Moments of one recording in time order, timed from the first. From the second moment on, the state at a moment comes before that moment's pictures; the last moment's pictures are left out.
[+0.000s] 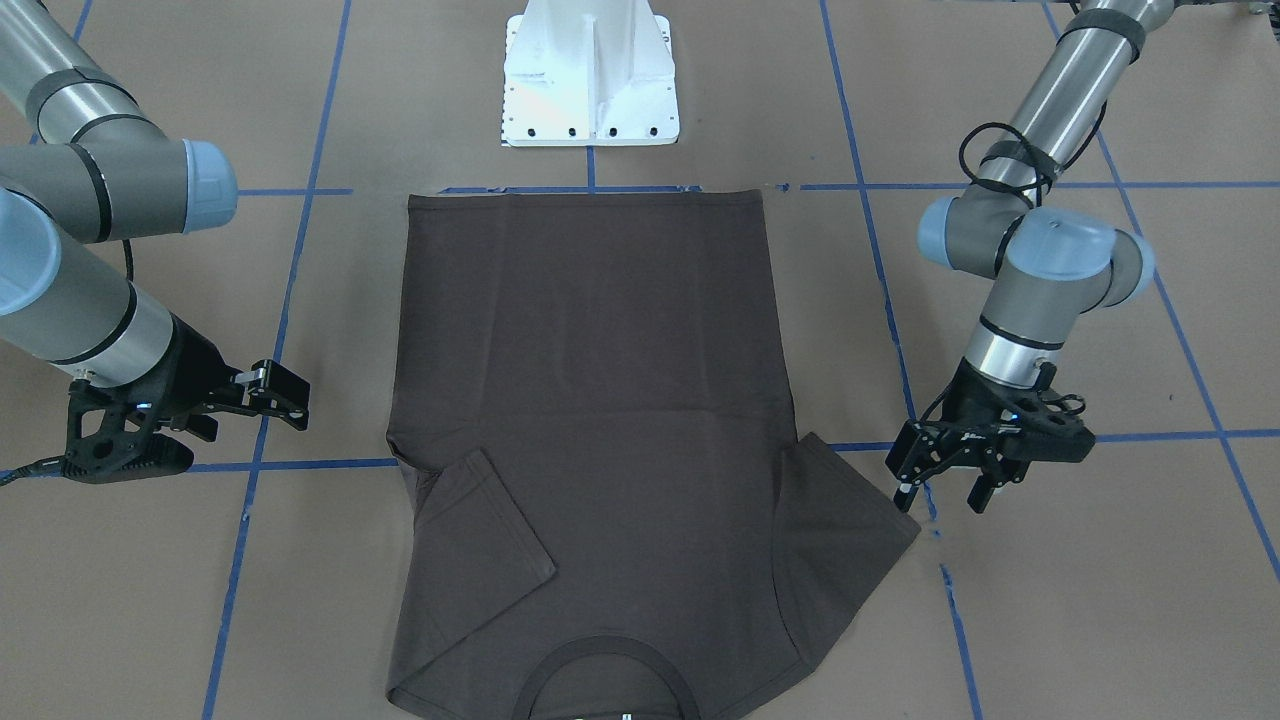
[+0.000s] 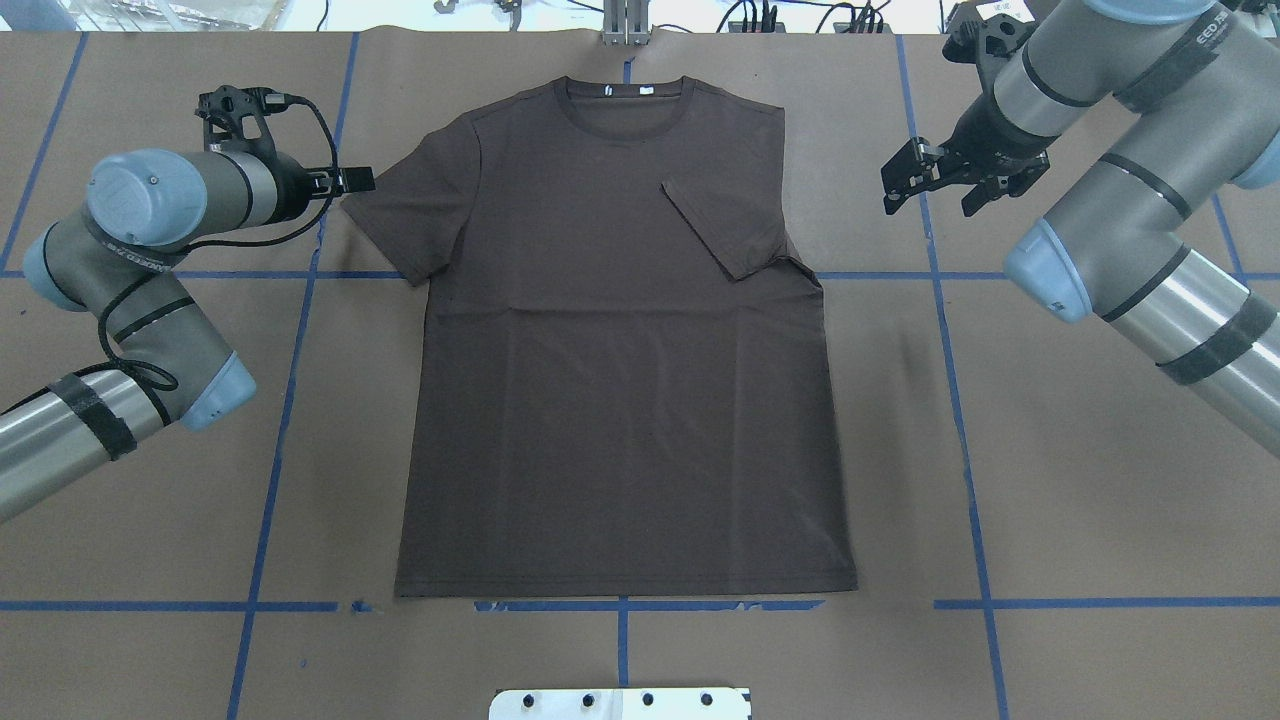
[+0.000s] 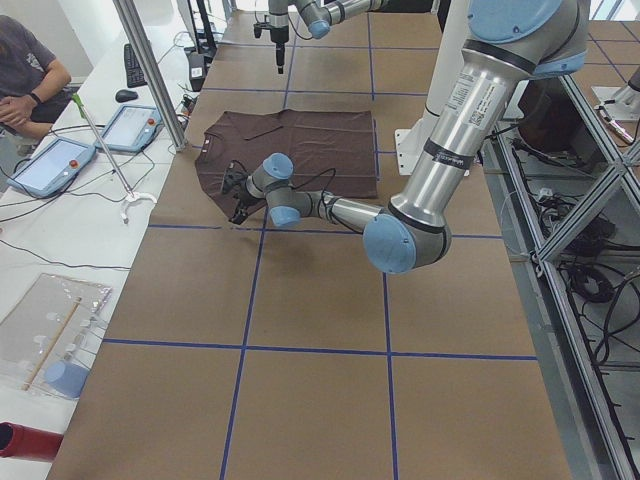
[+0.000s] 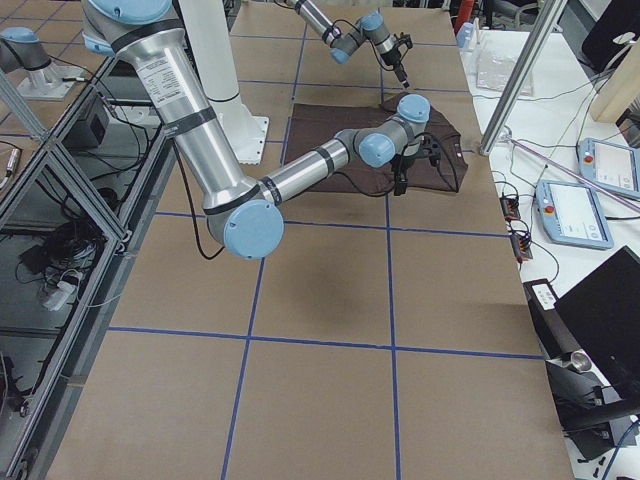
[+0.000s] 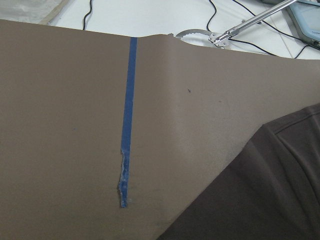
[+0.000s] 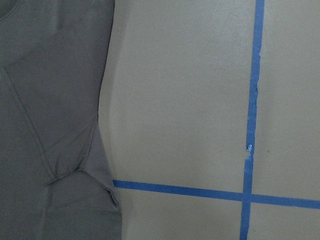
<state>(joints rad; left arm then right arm) -0.82 -2.04 -1.22 -2.55 -1.62 -1.12 1.00 -1.09 1.57 -1.42 2.27 0.78</state>
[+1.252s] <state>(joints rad) -0.77 -2.08 -1.13 -2.55 -1.56 -1.11 0.99 -1.07 1.57 -1.41 2.26 0.78</state>
